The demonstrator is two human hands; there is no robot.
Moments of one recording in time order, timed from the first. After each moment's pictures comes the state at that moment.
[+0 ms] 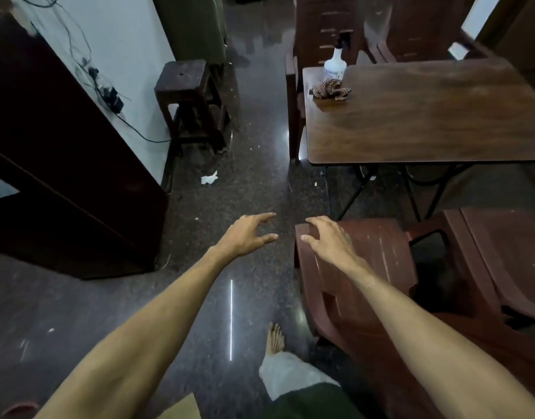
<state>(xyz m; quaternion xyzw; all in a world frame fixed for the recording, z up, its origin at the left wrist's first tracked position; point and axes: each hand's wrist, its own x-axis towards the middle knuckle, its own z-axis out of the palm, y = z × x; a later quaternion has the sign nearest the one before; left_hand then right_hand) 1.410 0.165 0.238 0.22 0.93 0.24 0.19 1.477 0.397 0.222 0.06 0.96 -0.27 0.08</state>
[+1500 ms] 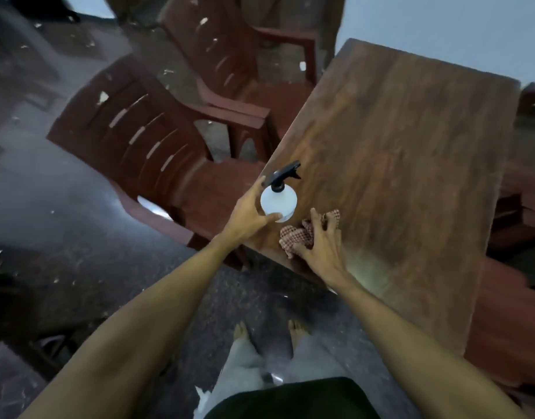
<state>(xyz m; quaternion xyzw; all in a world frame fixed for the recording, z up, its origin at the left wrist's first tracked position) 0.551 0.553 0.212 0.57 0.68 0.28 0.36 0.769 0.540 0.172 0.63 0.72 -0.30 -0.05</state>
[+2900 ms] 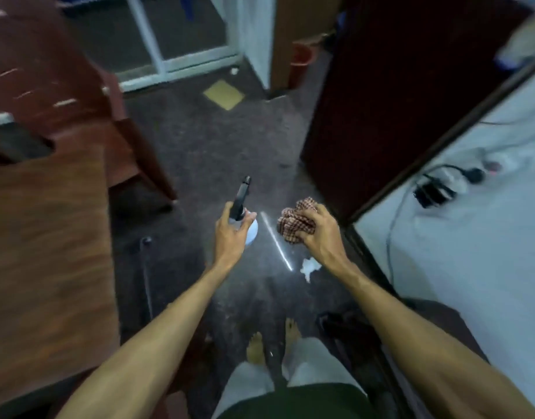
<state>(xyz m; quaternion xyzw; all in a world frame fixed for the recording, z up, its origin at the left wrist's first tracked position) 0.492 0.300 0.209 0.81 -0.11 -0.14 0.56 0.376 0.117 0.220 0.89 -0.25 0.08 -0.37</state>
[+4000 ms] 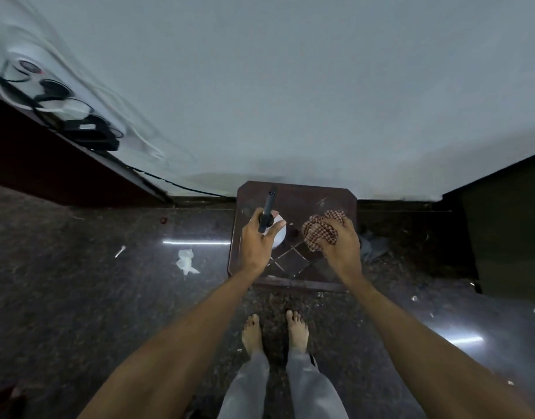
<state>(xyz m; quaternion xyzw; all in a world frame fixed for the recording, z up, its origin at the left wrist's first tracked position) 0.005 -0.007 0.047 0.65 -0.49 -0.49 0.30 -0.196 0.026 0.015 0.52 -0.76 0.22 -0.32</state>
